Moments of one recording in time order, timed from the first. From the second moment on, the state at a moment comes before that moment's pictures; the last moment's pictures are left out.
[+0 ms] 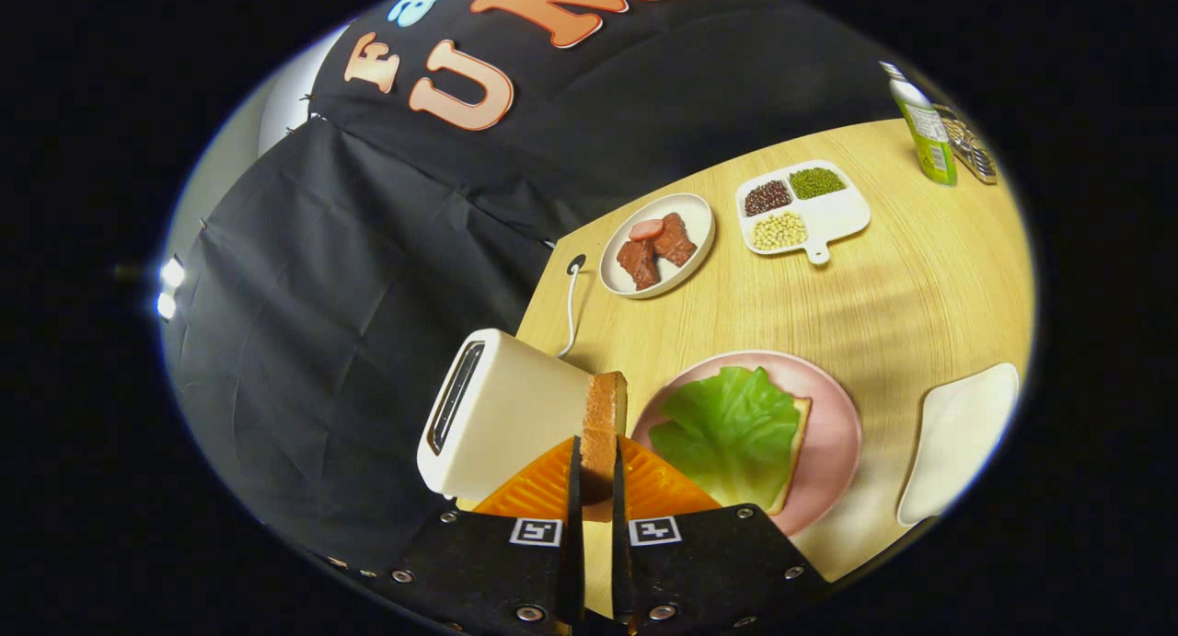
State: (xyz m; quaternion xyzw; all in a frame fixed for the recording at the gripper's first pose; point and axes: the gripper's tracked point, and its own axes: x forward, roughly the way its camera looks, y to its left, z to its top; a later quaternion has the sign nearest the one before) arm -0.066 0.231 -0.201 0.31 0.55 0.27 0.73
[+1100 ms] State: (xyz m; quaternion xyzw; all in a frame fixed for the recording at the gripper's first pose) arm -0.027 0.129 -0.247 0.17 0.43 0.18 0.87
